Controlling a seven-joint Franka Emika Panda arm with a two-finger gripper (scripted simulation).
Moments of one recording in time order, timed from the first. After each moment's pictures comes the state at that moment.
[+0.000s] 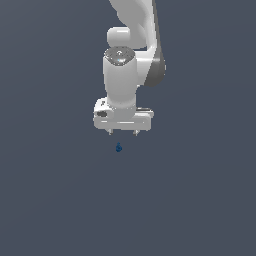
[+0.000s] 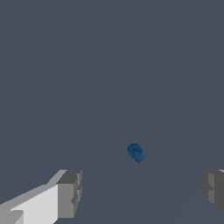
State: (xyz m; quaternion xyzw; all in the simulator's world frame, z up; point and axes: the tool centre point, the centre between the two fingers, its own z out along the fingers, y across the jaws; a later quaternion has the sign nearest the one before) arm 0.000 -0.019 0.195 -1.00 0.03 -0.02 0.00
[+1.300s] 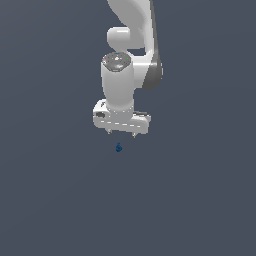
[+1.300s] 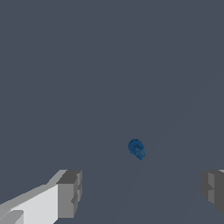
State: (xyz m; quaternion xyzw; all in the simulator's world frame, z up) arm -0.006 -0.024 0.180 -1.00 0.09 -0.01 0.01
